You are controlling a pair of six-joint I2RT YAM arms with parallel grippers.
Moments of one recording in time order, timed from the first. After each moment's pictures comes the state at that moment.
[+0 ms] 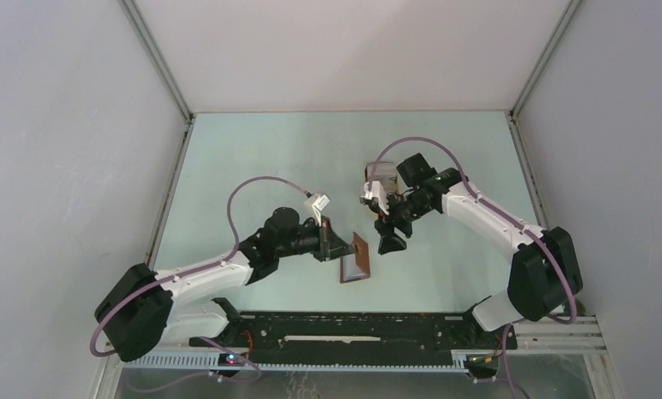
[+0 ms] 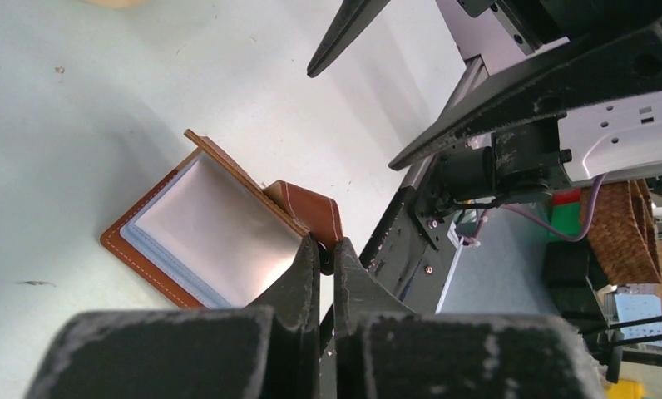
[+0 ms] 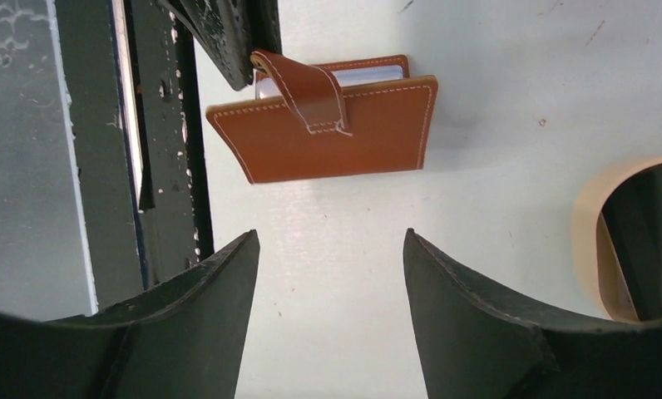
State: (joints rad) left arm -0.78 1.17 0.47 0.34 0.42 -0.67; right arm 0.51 1.49 1.14 -0.88 -0.74 -0.76
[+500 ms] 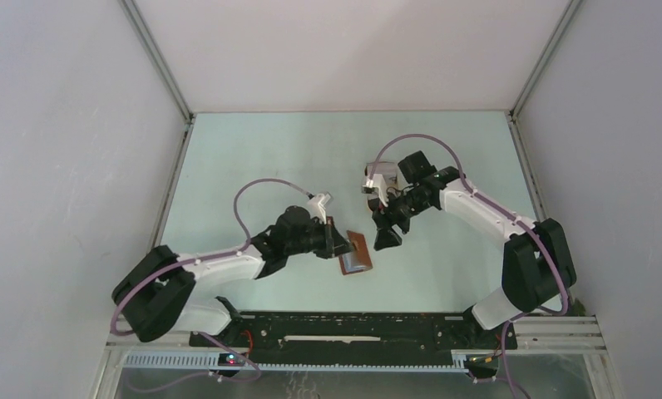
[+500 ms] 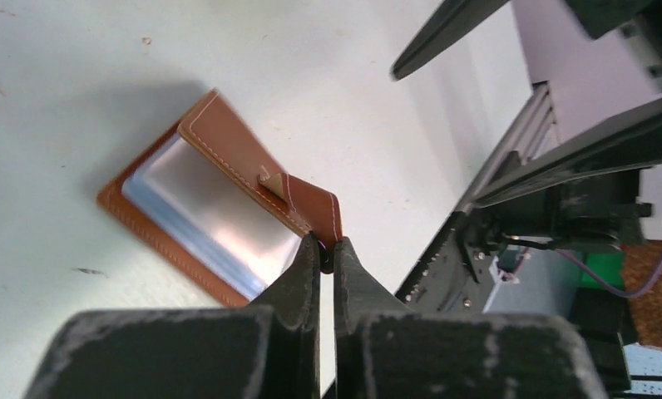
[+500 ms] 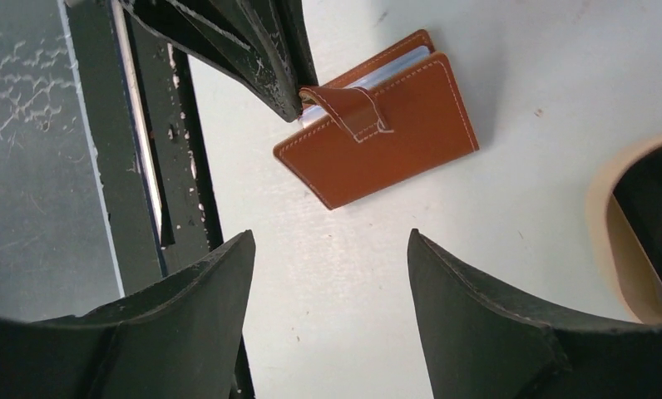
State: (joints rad) left arm -0.78 1.28 0.49 0.36 0.30 -0.72; right arm 0.49 1.54 1.13 -0.79 -0.79 -0.59
